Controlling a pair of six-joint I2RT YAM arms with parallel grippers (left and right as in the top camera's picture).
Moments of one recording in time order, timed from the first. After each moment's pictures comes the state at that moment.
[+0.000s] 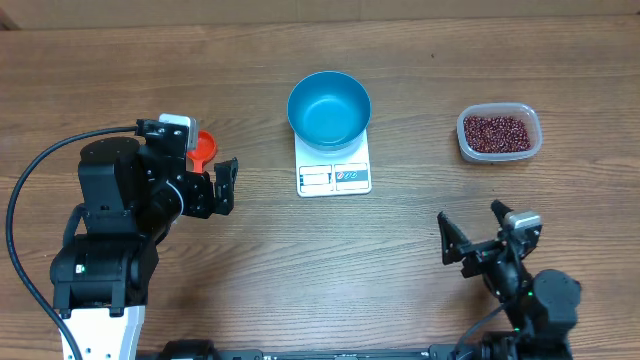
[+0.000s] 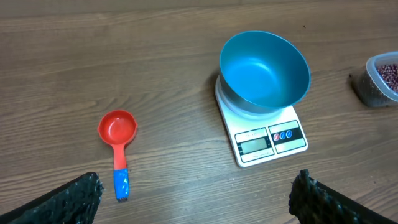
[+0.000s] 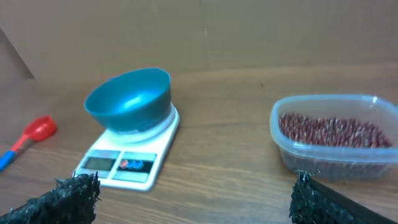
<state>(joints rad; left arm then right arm) 0.00 0.98 1.13 -0.84 0.25 0.03 -0.03 0.14 0.24 -0.30 -0.33 0.10</state>
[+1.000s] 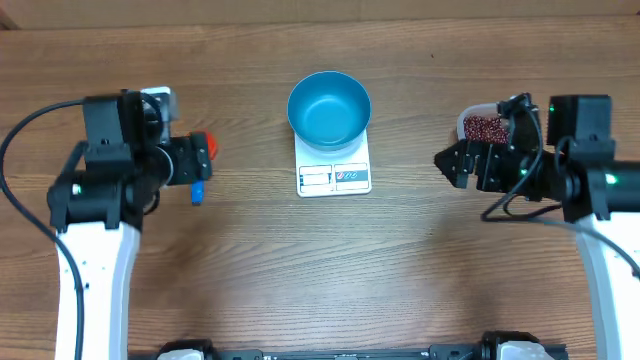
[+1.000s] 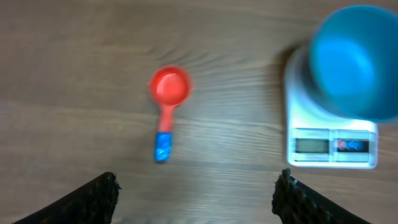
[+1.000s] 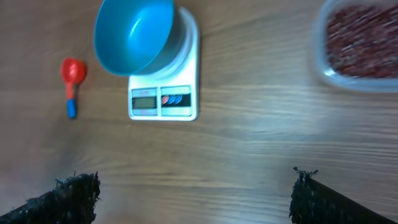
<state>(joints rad) 0.06 1.27 1.33 -1.00 0.07 -0.09 -0.03 1.26 1.30 -1.11 -0.47 0.10</state>
